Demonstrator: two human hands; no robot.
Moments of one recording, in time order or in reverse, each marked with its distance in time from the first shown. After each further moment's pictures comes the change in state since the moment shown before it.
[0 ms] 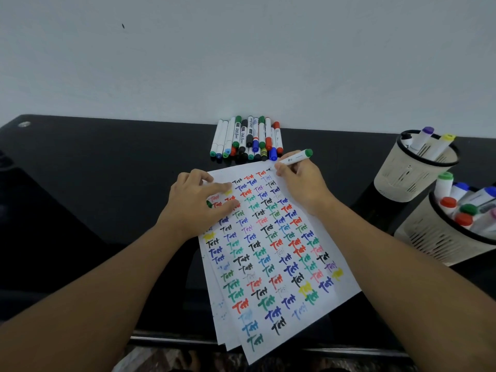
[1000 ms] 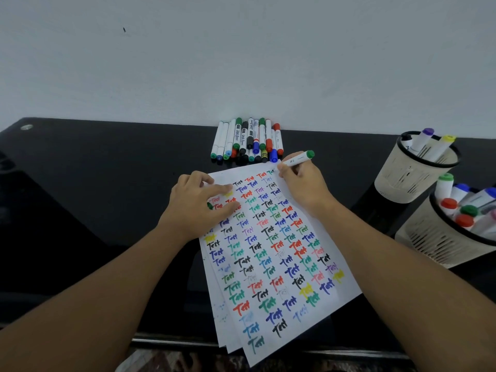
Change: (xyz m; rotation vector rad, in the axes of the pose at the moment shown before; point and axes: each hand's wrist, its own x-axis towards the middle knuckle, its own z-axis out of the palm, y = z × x) left_hand 0.000 0.000 0.001 -0.005 -0.005 -0.008; right_hand 0.000 0.001 0.000 -0.075 0.033 -0.011
